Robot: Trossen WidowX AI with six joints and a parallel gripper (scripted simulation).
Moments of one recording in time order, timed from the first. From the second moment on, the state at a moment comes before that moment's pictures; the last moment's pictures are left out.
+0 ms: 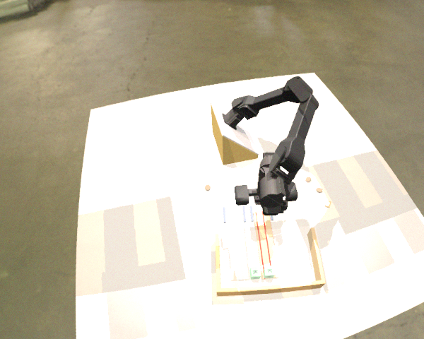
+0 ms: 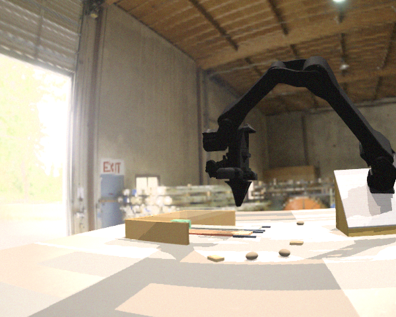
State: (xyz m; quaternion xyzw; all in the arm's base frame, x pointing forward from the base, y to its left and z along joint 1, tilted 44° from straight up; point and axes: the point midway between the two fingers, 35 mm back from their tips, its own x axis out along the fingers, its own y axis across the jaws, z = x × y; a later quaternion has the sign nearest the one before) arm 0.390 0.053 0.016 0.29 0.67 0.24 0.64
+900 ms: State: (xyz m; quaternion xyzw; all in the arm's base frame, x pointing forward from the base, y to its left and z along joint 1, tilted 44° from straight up) arm 0.388 0.075 -0.005 0.28 0.68 0.24 0.63
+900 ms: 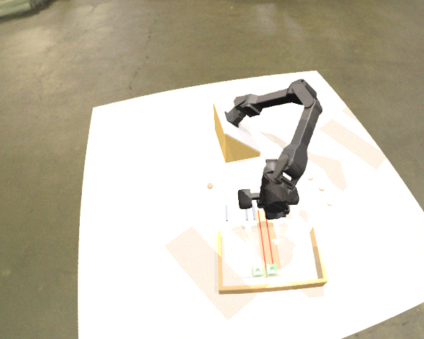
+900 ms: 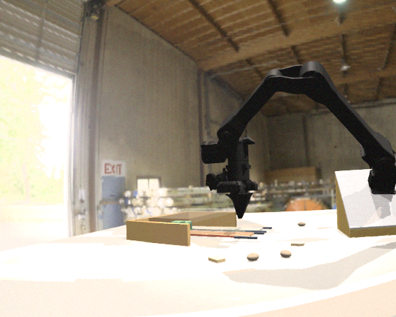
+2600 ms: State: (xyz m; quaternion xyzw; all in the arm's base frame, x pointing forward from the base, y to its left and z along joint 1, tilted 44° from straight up) arm 0.384 0.105 -0.034 0.28 0.68 0.24 0.63
